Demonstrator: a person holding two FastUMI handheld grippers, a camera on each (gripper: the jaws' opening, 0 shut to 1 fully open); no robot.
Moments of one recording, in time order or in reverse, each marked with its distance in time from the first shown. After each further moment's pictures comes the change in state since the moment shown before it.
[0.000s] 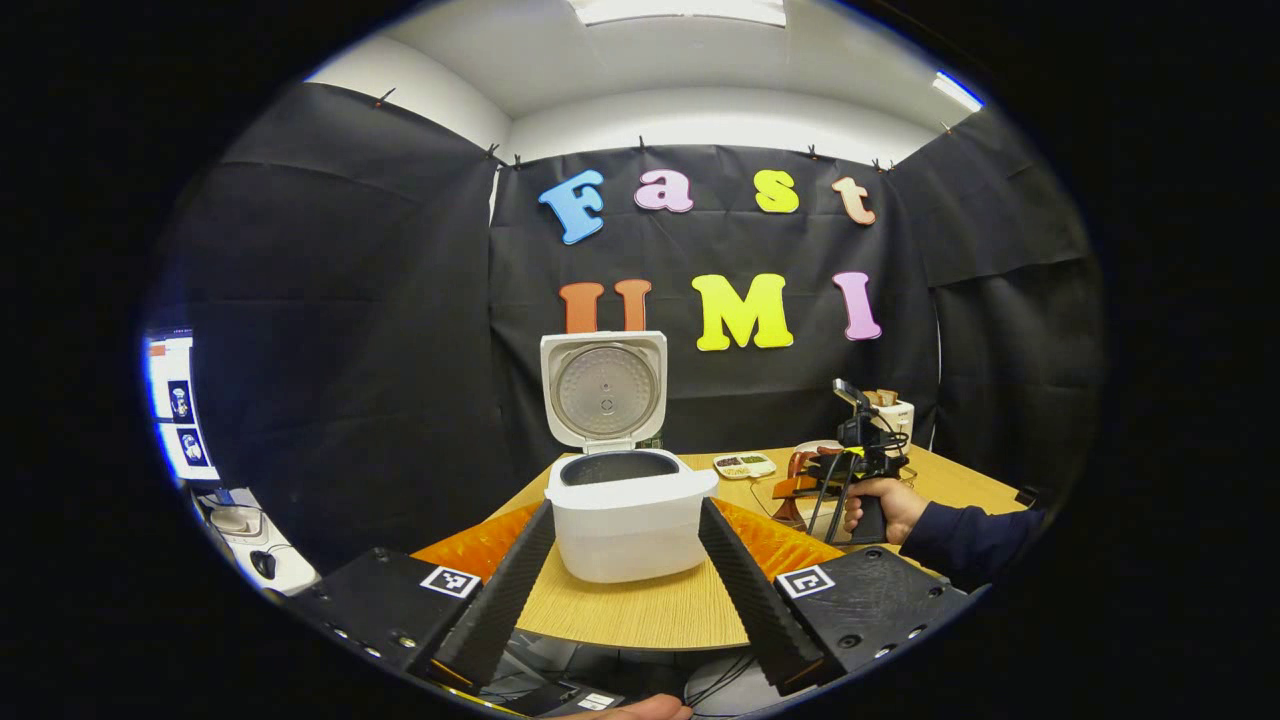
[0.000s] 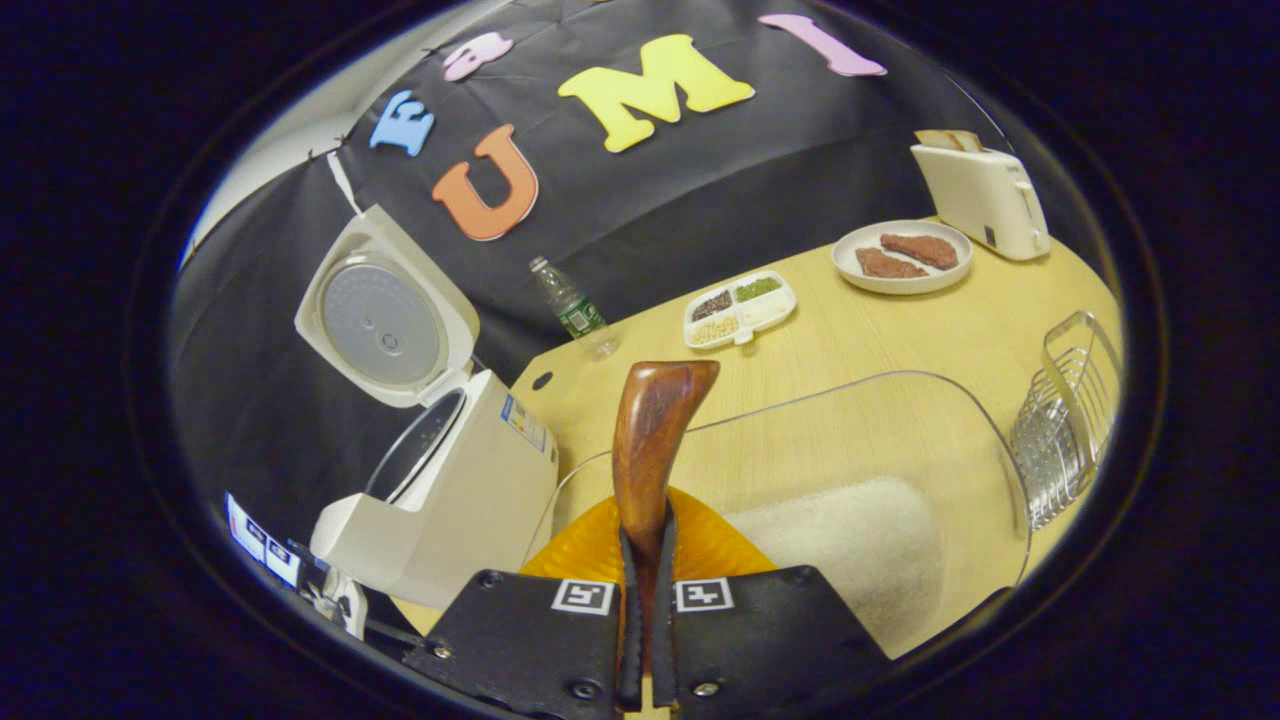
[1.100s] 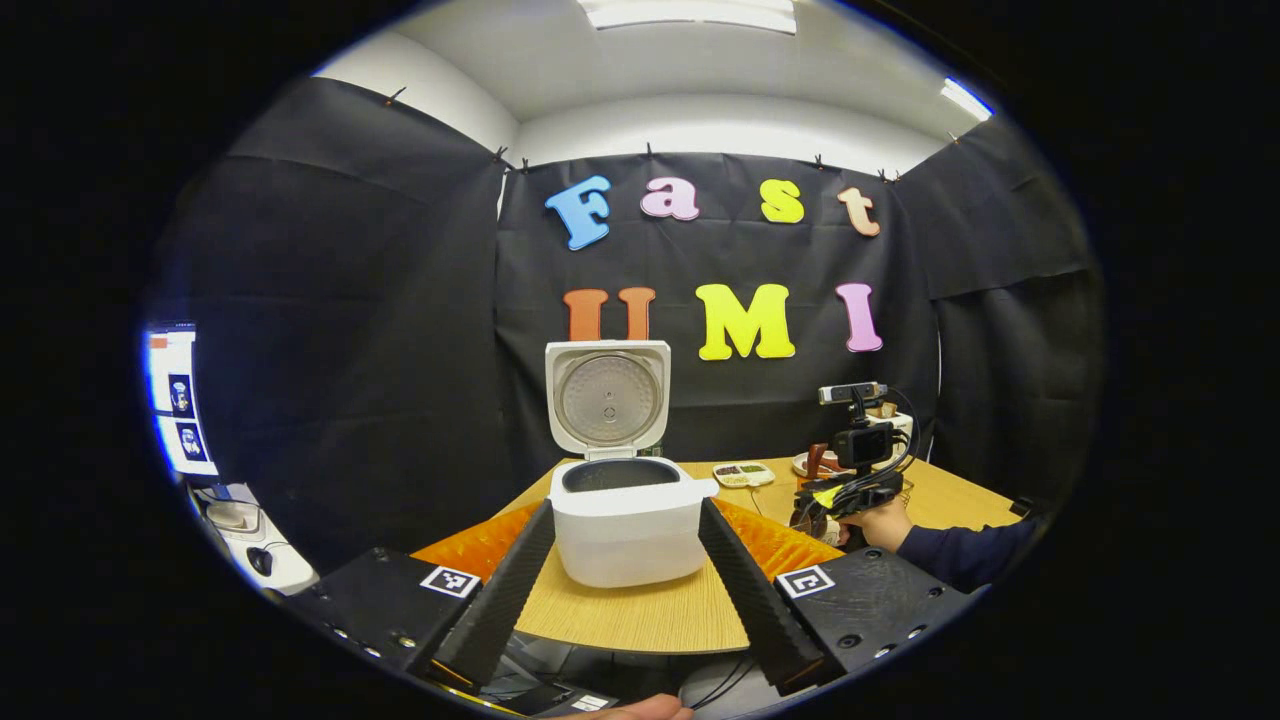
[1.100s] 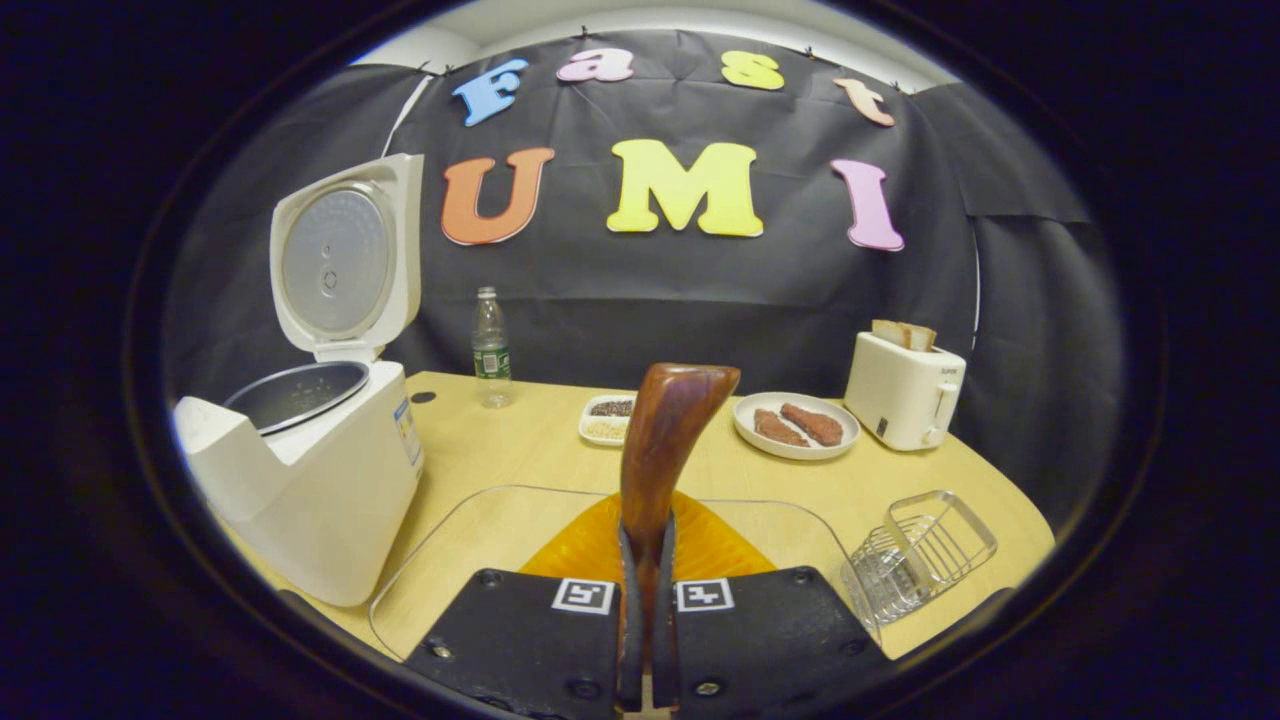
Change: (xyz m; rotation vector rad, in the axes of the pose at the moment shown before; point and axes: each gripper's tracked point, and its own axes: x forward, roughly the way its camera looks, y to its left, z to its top) left arm -0.007 0.010 0.009 -0.023 -0.023 0.007; right arm -0.014 -0.031 0.048 -0.484 -0.326 -0.412
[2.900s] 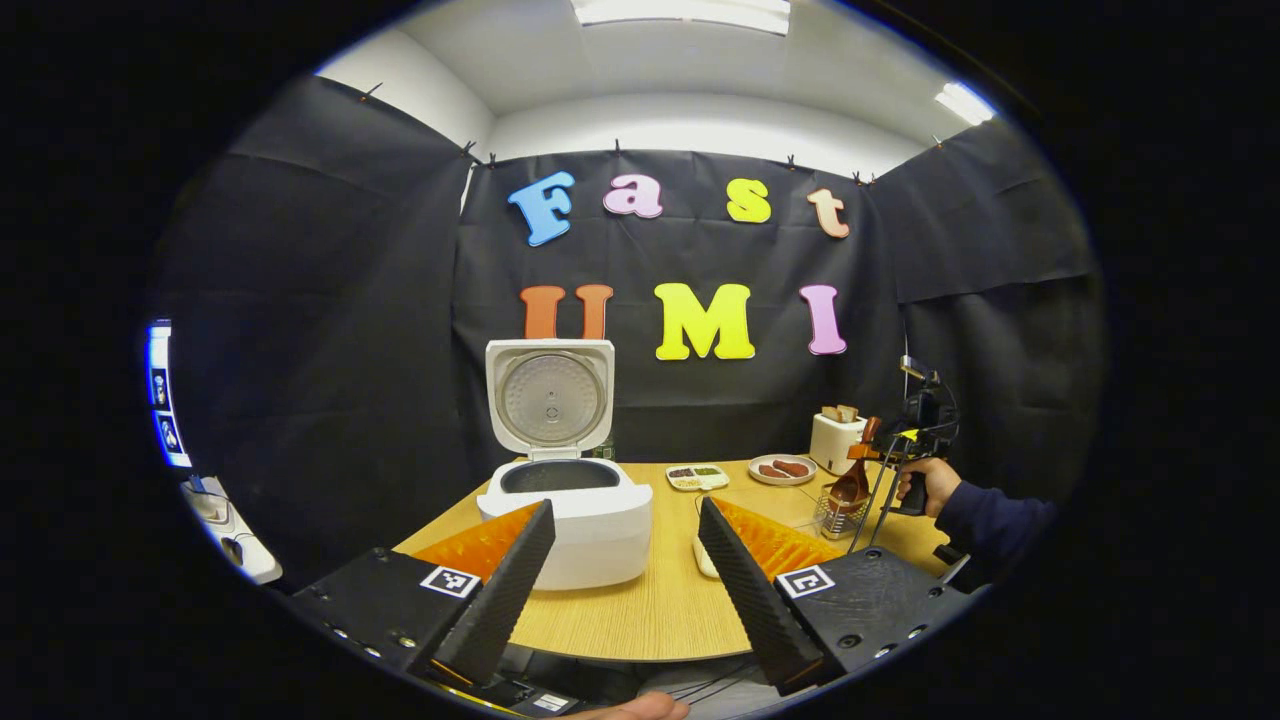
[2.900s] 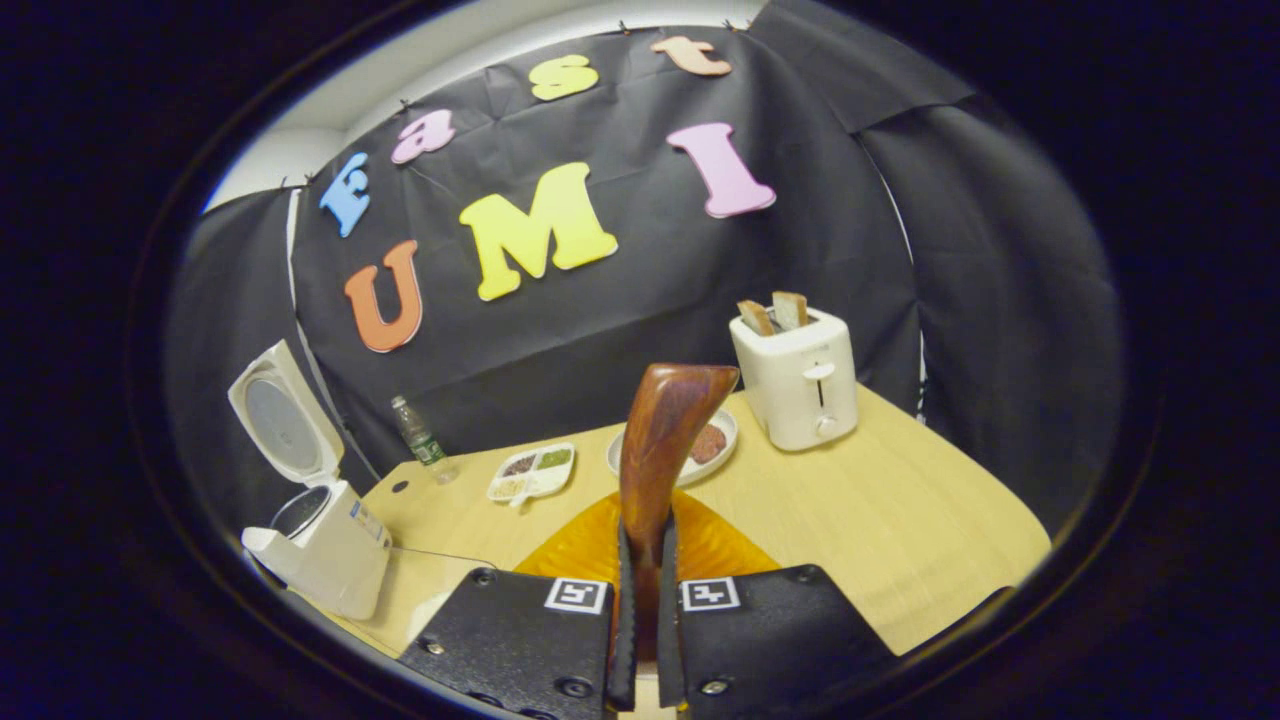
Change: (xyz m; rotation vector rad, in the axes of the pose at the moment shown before) left arm 0.012 -0.064 0.003 -0.024 0.000 -0.096; right arm -0.035 -0.229 0.059 0.295 -0.037 0.007
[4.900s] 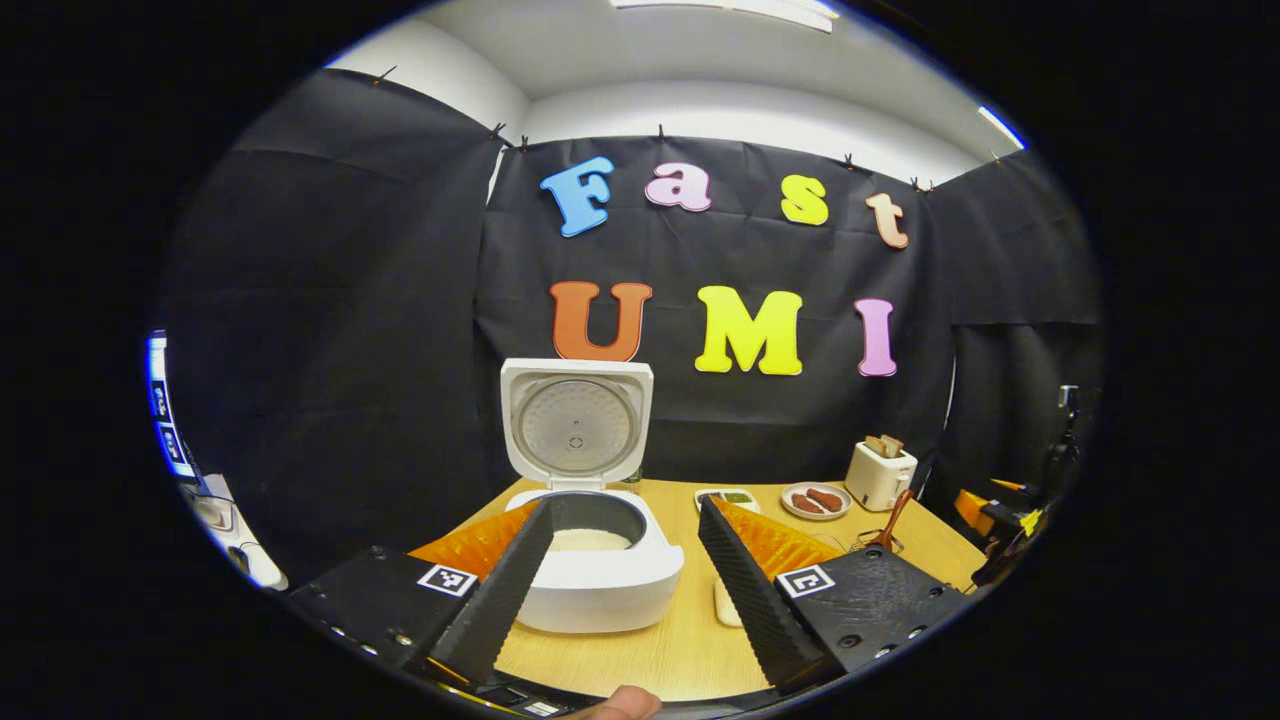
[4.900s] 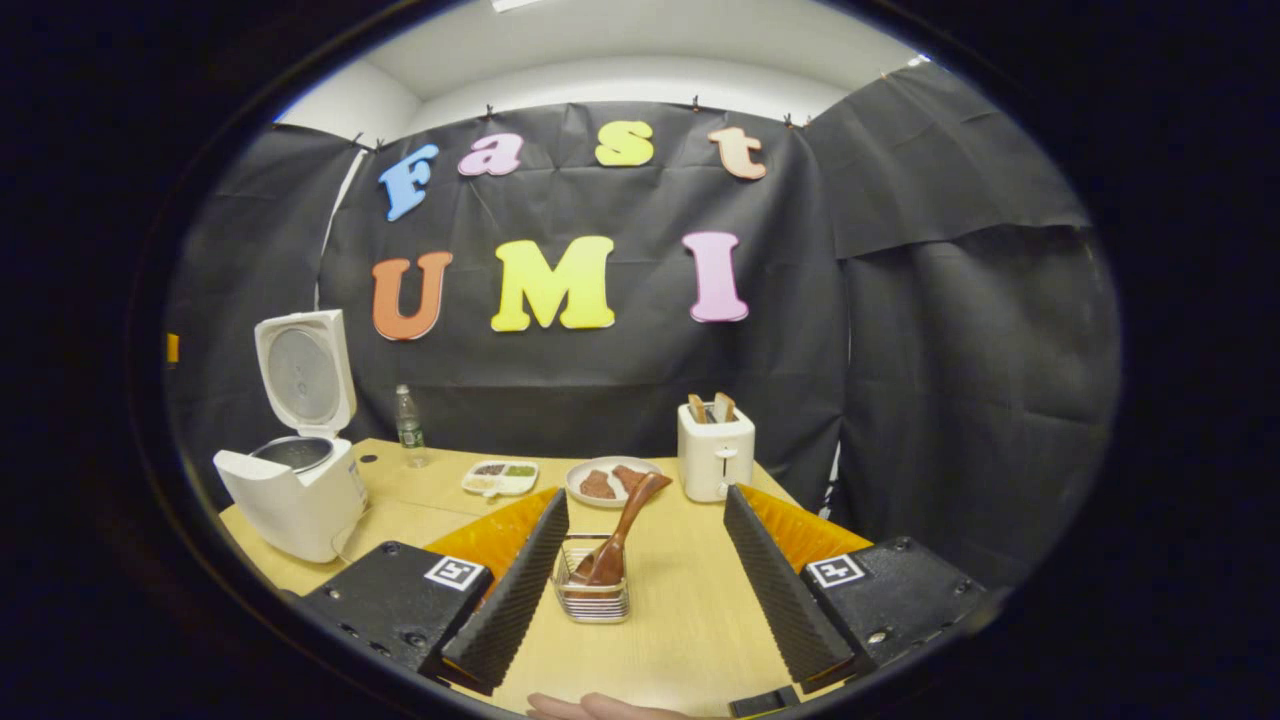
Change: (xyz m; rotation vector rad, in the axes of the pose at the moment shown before) left arm 0.084 0.019 0.054 -0.058 0.032 0.076; right arm -0.147 -0.016 0.008 -0.214 -0.142 -0.142
